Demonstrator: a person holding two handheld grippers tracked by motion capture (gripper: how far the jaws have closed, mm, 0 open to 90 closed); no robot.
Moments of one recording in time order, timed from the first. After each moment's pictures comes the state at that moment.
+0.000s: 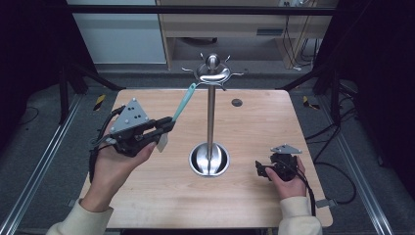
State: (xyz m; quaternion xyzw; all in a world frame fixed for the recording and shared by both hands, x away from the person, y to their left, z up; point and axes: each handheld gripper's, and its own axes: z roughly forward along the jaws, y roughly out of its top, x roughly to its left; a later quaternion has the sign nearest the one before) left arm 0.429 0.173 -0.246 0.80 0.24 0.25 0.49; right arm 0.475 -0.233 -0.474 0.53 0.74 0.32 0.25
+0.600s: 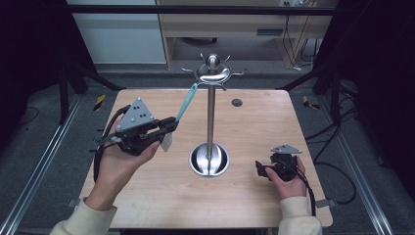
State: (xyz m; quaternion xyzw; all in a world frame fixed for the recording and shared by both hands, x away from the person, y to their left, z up) left arm 0.433 0.167 -0.249 0.80 0.25 0.25 0.49; right arm 0.475 -0.233 -0.473 0.53 0.74 0.32 0.25
